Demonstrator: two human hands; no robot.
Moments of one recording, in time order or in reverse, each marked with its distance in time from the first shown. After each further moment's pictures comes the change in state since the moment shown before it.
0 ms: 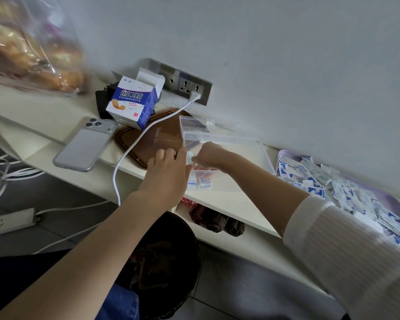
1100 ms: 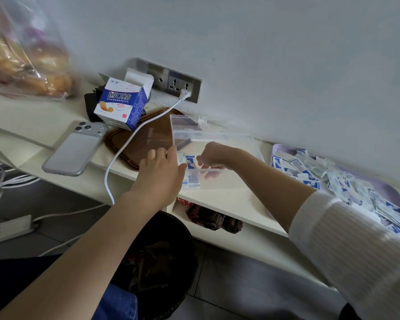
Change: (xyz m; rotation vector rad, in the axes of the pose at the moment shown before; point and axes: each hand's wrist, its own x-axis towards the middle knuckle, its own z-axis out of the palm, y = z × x) left_hand 0.006 0.010 -0.001 0.047 -0.069 -0.048; right_hand 0.001 0.029 -0.010 0.184 -0.126 0.089
